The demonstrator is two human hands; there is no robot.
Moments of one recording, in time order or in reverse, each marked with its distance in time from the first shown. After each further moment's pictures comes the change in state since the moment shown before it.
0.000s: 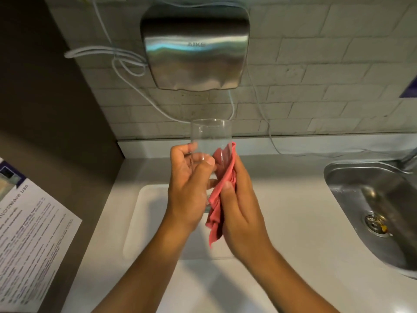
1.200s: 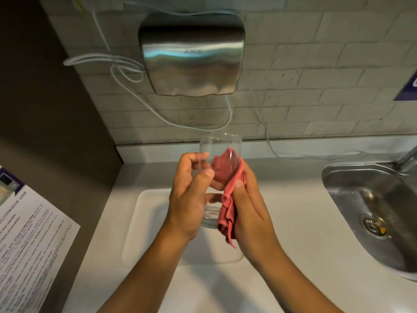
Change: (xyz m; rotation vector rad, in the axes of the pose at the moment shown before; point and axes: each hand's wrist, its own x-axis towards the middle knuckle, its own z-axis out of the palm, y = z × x) left_hand -0.006 0.002 0.003 -0.147 -0.099 -0.050; right_hand 0.003 -0.015 -0.013 0.171 -0.003 0.184
